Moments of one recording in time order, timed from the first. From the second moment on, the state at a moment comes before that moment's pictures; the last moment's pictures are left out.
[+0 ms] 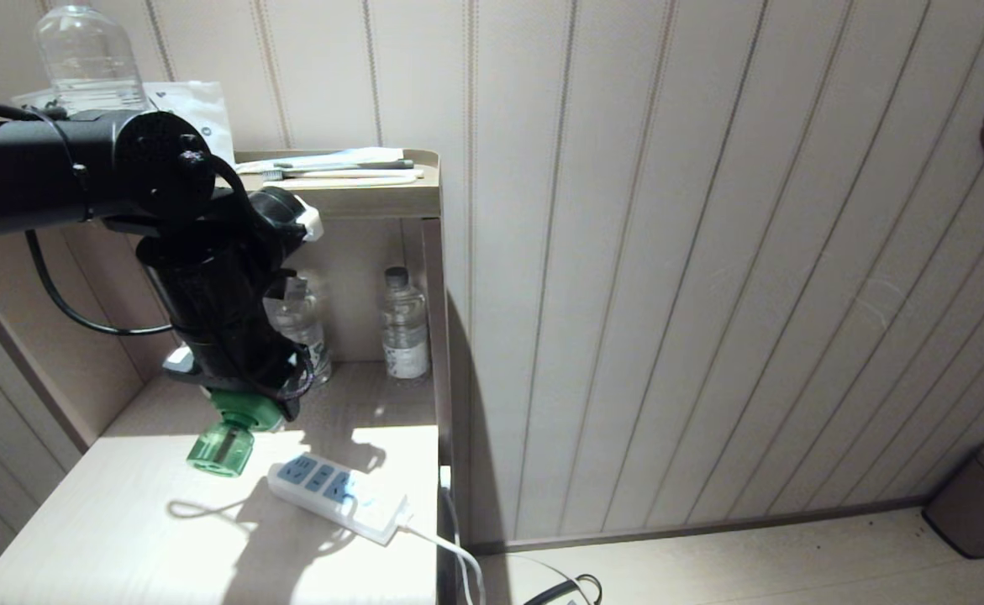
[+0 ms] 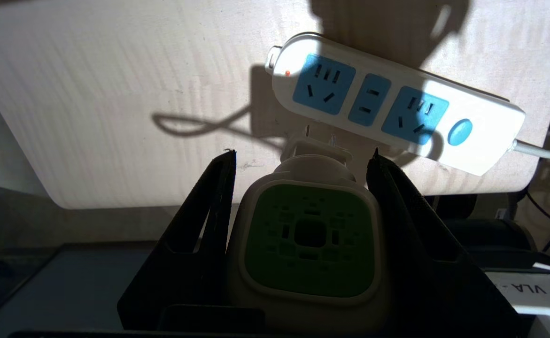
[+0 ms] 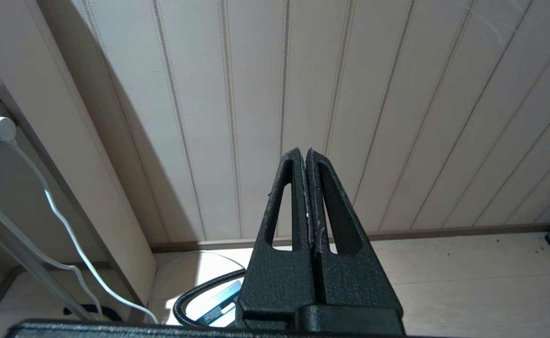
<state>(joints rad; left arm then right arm) -0.37 2.02 -1.89 1.24 0.18 -0.19 0.00 0.00 0.00 0.00 -0.02 0.01</state>
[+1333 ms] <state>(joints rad) -0.36 1.90 -1.69 1.17 0.07 -0.19 0.00 0.00 0.00 0.00 -0.02 0.01</state>
